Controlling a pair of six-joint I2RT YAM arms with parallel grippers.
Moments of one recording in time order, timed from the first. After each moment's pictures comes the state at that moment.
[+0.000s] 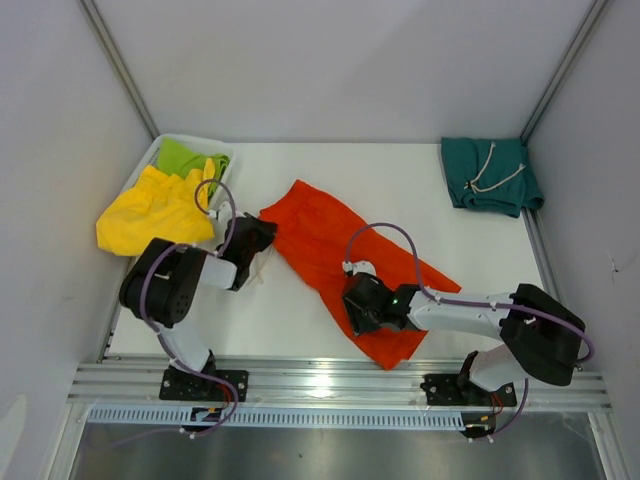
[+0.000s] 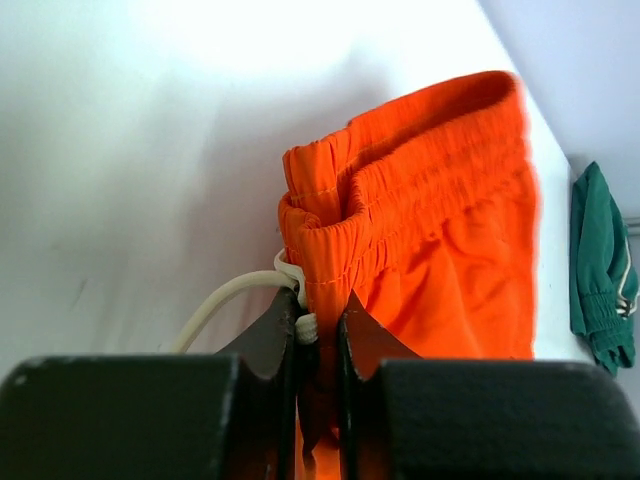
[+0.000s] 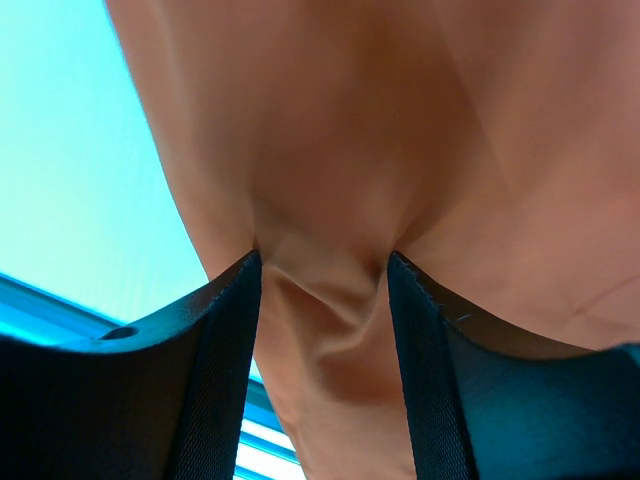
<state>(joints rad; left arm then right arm) -0.29 1.77 0.58 0.79 -0.13 -0.95 1.06 1.45 0.72 -0.36 0.21 0.59</state>
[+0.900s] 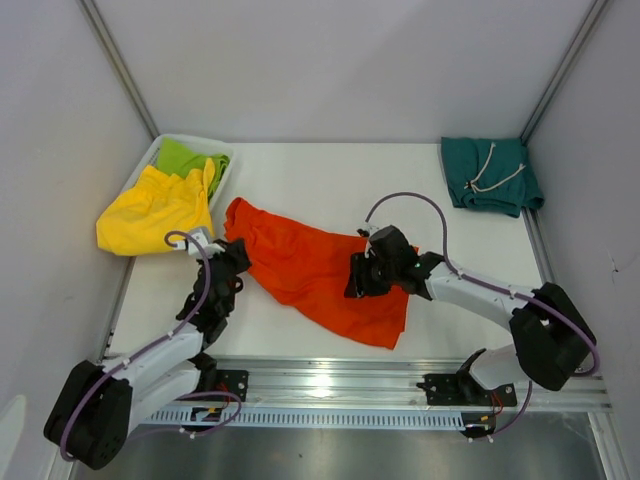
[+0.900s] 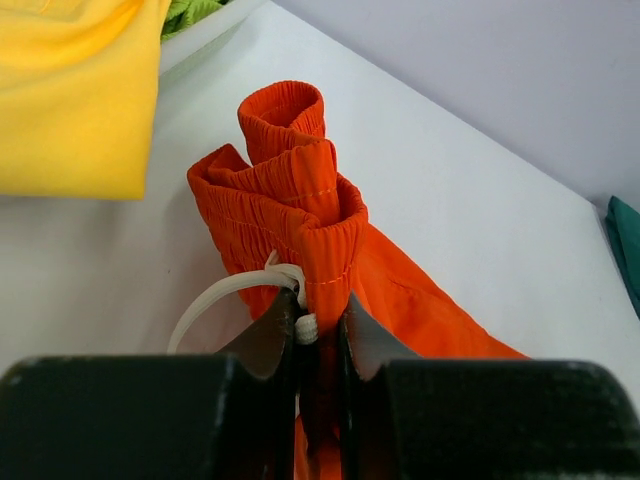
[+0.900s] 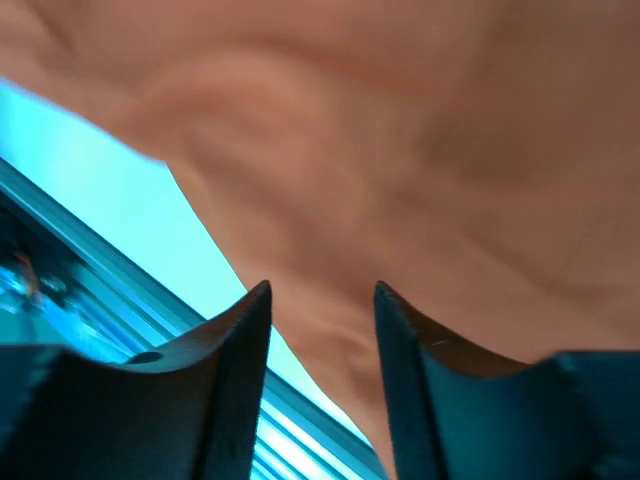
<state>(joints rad) -0.43 0.92 0.21 0.59 -0.53 -0.58 0.75 1.39 0.80 -0.29 -0.22 0.53</state>
